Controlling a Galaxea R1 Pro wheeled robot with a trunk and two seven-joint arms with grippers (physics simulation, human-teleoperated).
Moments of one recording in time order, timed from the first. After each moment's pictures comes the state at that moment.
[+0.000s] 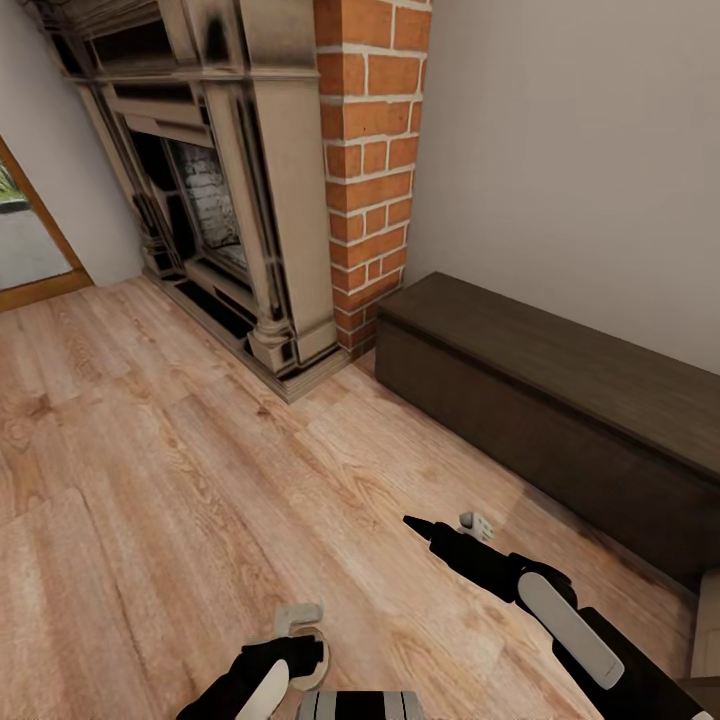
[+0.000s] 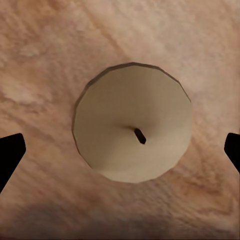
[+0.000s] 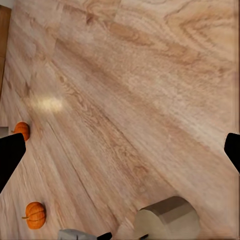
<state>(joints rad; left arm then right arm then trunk) -0.36 -0.03 -0.51 -0.80 0.66 0.42 0.42 -0.41 -0.31 0.51 -1.26 -1.32 0.39 -0.01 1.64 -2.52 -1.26</state>
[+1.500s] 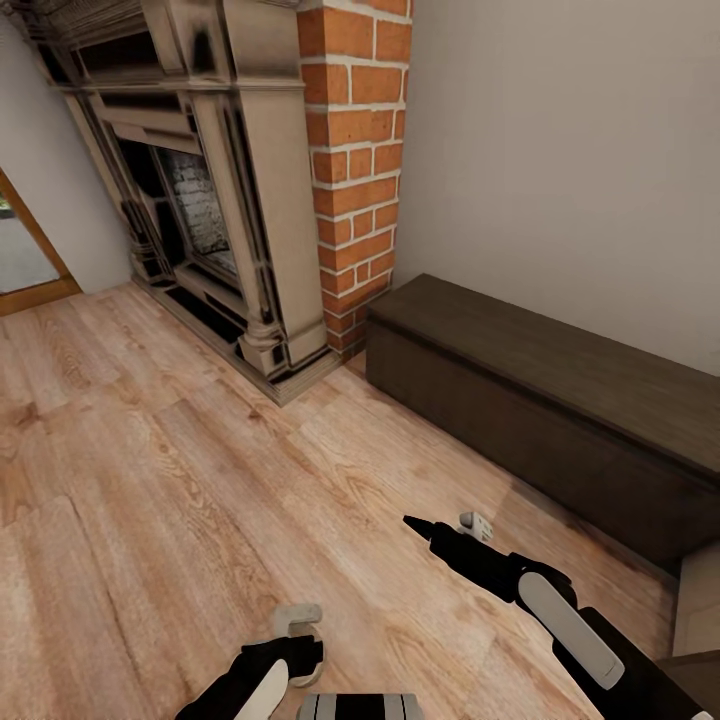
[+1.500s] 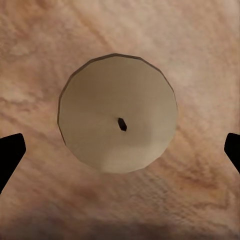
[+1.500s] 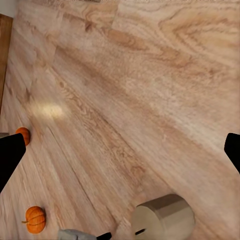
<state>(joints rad) -0.36 -0.03 -0.51 -0.80 0.66 0.43 0.42 -0.41 -0.31 0.51 -1.26 -1.32 0.39 -0.01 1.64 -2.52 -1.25</state>
